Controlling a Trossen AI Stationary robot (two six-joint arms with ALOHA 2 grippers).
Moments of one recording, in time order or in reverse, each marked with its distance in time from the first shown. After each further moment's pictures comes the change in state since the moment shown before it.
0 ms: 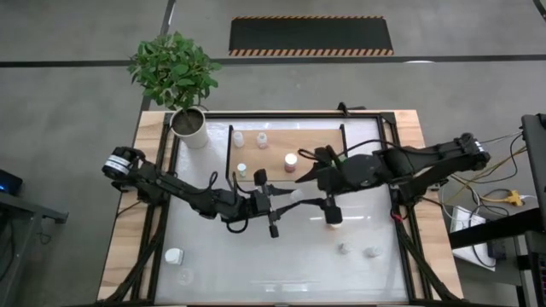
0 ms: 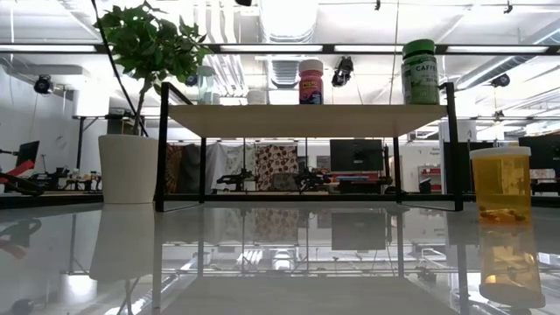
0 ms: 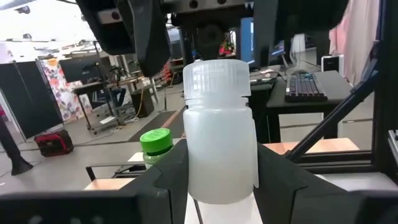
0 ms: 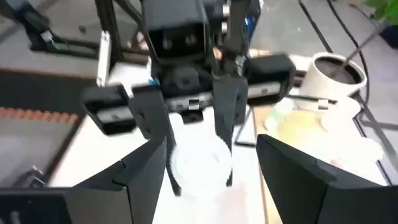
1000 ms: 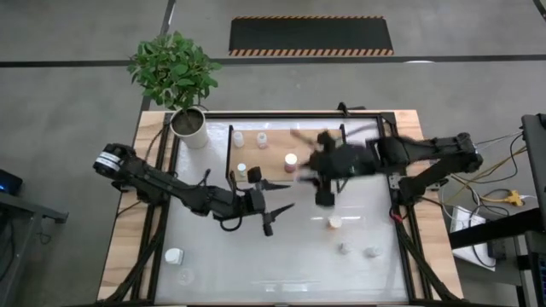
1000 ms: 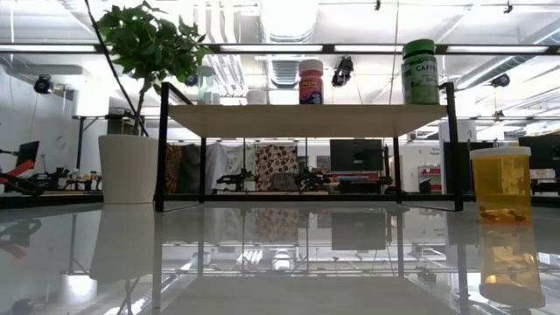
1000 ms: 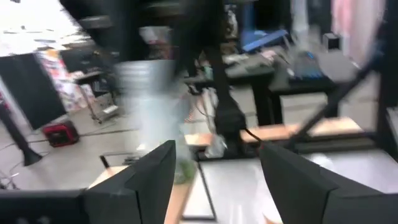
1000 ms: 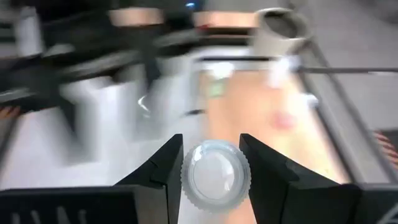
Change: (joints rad) left arm -0.011 -0.092 -0.008 -0.181 -0.020 -0.007; right arm -0.095 0.078 0.174 -0.258 0.086 0.075
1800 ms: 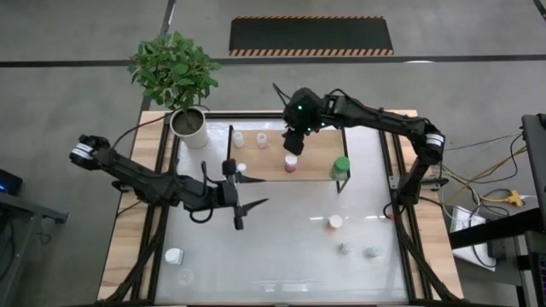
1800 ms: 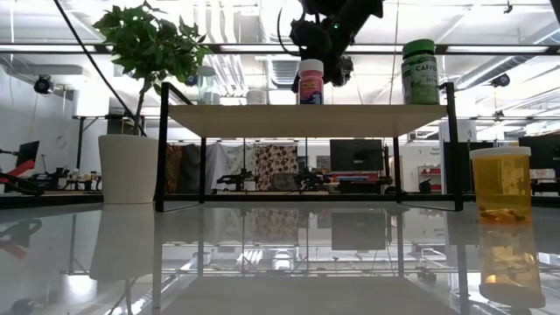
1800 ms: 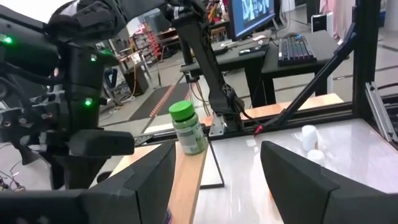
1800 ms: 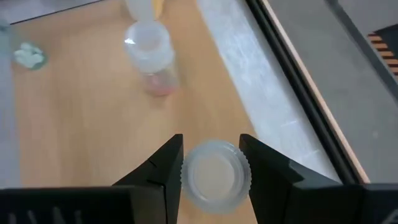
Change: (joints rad) left arm -0.029 -0.316 -0.125 -0.279 0.001 0.001; right arm -0.548 0.303 0.035 0.046 -0.292 -0.118
